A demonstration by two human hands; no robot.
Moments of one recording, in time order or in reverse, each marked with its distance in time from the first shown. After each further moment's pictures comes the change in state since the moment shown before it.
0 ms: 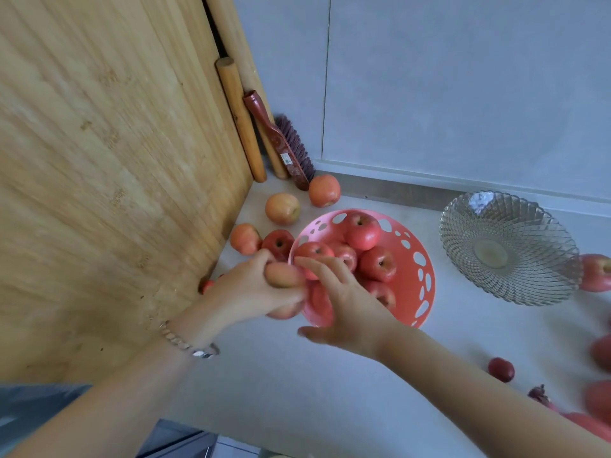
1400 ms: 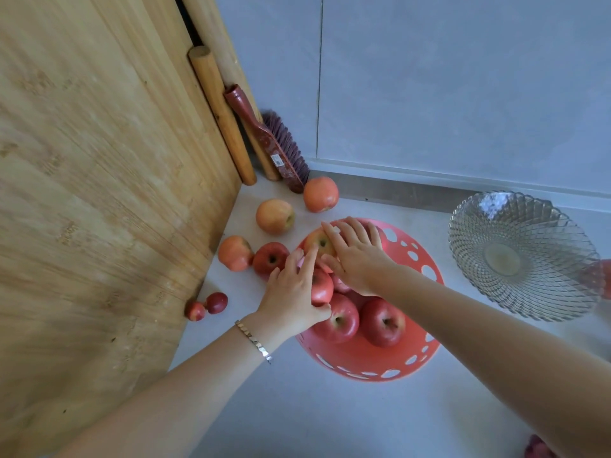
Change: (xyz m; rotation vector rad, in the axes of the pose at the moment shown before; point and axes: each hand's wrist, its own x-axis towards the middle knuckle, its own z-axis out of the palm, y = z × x) left_hand 0.086 0.012 0.060 0.311 0.053 0.348; right_hand 0.100 0.091 -0.021 -0.550 -0.080 0.189
